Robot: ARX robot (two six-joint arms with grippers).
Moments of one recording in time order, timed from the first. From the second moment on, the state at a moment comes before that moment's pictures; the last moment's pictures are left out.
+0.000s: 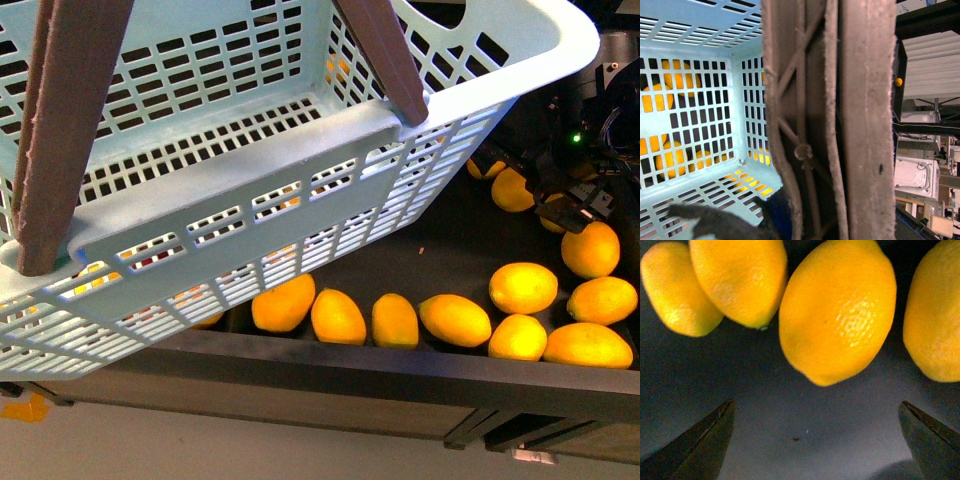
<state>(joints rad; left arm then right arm) -0.36 1.44 1.15 -0.23 0.27 -1.01 0.04 2.61 1.63 0.07 0.08 0.67</state>
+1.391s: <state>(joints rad) -0.36 1.44 1.15 -0.23 0.27 -1.01 -0.01 2.89 2.06 -0.08 0.10 0.71</state>
